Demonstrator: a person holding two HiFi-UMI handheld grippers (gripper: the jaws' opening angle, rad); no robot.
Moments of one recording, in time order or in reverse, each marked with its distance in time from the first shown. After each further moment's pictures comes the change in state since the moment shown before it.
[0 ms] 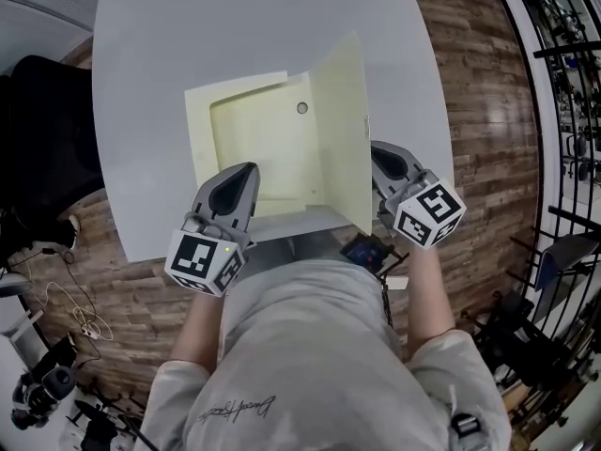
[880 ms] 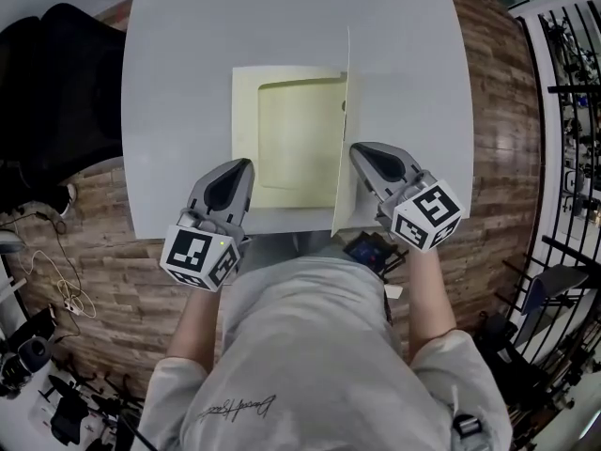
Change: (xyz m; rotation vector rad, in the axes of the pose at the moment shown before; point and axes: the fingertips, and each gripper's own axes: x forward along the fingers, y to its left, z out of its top) left arm -0.066 0.062 -0.013 -0.054 -0.028 0.127; right arm 0.061 0.071 0.006 -0.095 0.083 0.114
